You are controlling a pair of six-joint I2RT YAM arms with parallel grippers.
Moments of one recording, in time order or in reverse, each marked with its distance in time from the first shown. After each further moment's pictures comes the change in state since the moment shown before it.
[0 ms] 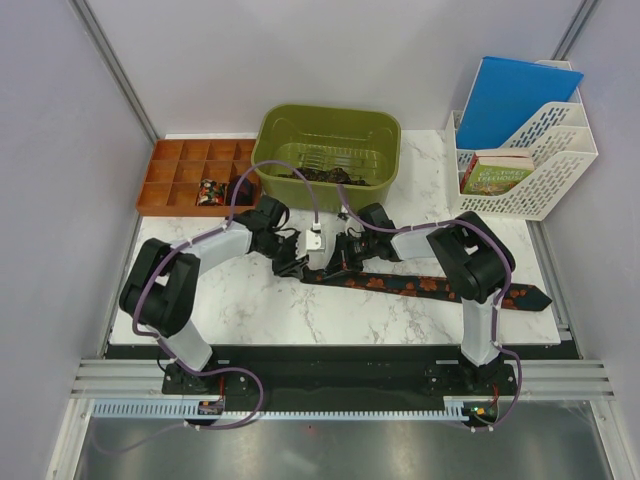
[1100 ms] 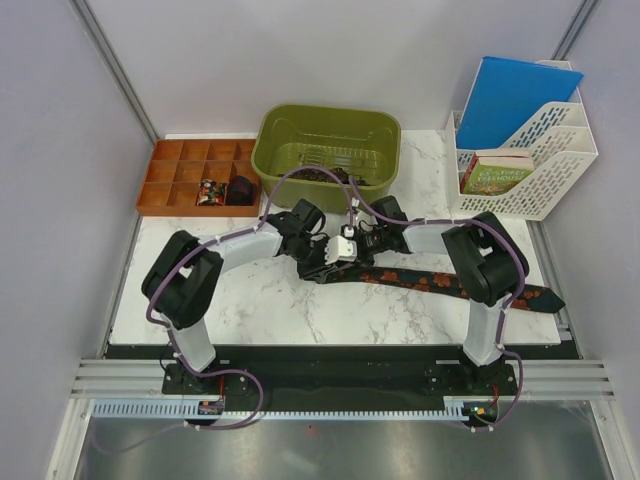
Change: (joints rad) left arm -0.209 0.103 0.137 0.010 -0.135 -0.166; right arm -0.079 -0.060 0.005 -0.123 -0.087 -0.087
